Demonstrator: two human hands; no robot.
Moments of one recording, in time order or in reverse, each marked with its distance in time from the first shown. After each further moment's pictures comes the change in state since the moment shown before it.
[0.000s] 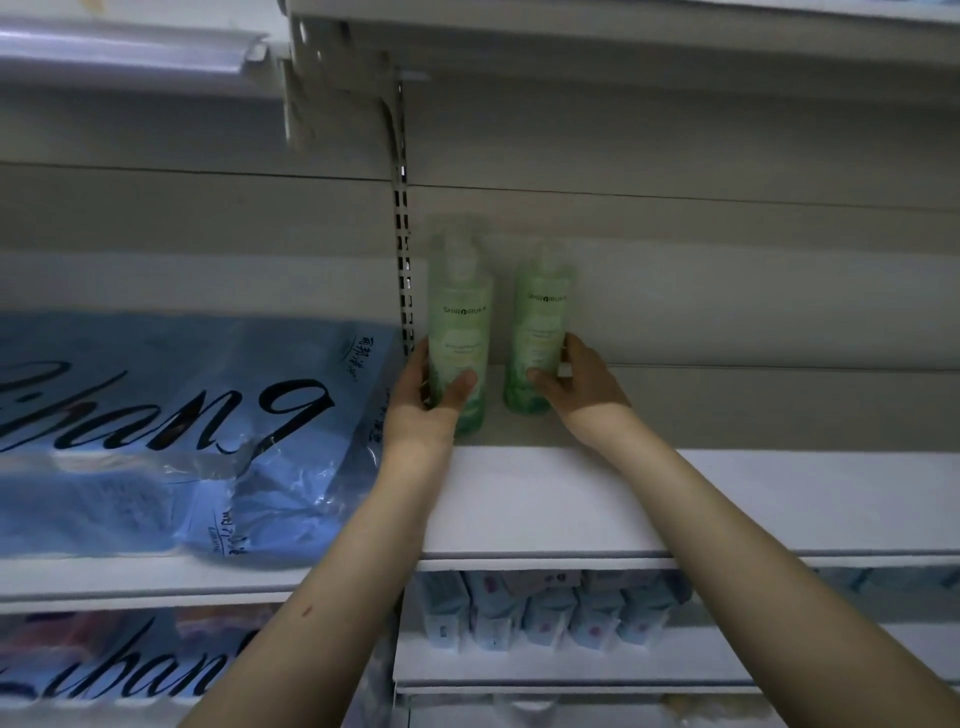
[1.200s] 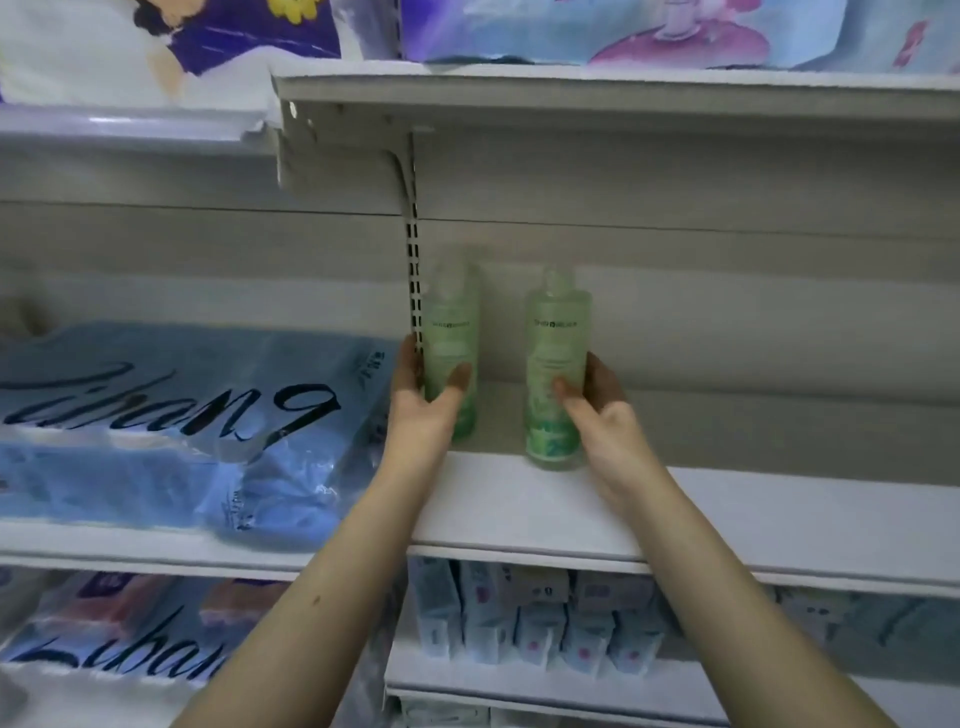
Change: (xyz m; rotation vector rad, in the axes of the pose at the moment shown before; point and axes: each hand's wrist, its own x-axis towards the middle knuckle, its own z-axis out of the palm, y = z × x) left_hand -0.019 0.024 0.020 0.118 0.106 0.114; right_hand -0.053 -0.005 -0.029 0.778 -0.020 -0.001
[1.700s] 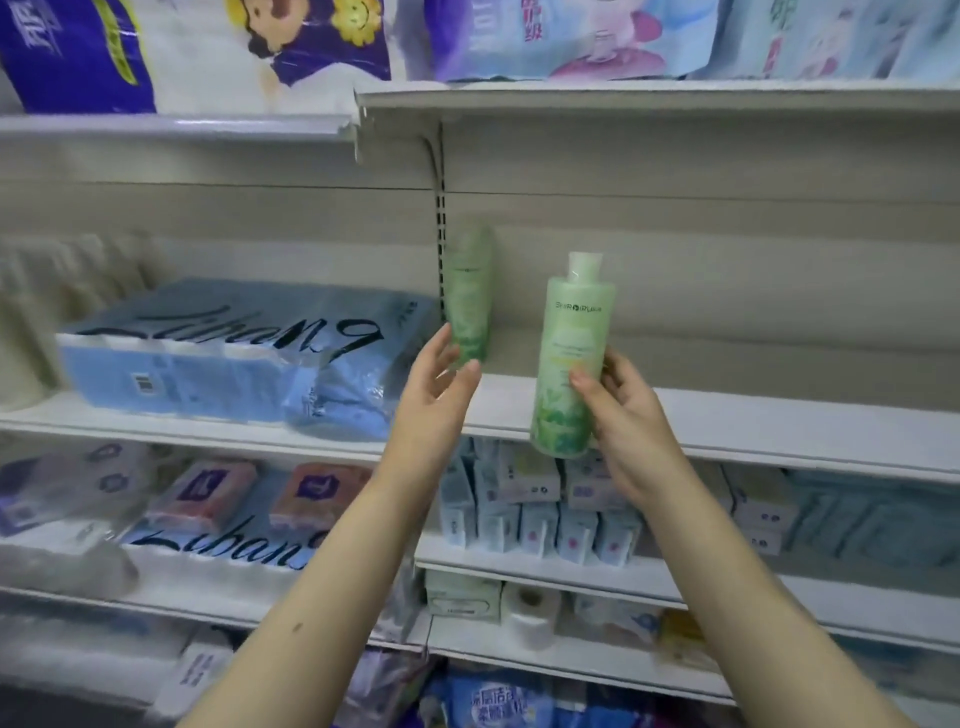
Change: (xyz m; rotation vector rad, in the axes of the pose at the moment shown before) left_hand -0.164 0.056 -0.037 0.076 -0.125 0.044; right_hand -0.134 -0.046 -0.013 0.154 0.003 0.070
